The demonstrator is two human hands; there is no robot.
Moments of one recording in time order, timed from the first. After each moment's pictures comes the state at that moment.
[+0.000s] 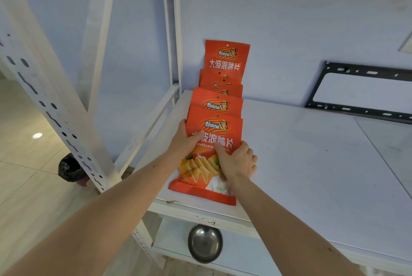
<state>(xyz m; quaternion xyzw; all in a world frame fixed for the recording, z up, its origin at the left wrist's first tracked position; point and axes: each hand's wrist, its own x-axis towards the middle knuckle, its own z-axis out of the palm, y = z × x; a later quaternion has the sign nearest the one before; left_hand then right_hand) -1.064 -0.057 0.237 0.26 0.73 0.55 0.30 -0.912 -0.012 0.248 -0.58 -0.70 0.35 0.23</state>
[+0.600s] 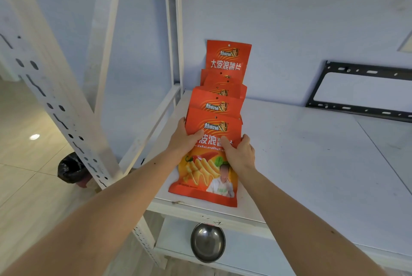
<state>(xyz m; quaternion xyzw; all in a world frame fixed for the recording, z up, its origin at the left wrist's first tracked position) -1.076 -0.064 0.243 0.28 0.75 0.53 0.28 -0.921 0.004 0.250 -0.53 -0.70 0.43 0.22</state>
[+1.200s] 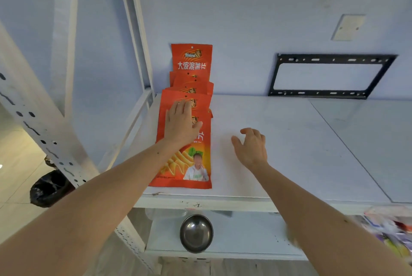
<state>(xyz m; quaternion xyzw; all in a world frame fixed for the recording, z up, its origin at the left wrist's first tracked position) -1.014 -0.040 0.295 0.53 0.82 0.21 -0.04 -0.816 0.016 0.274 -0.54 -0.77 0.25 0.23</state>
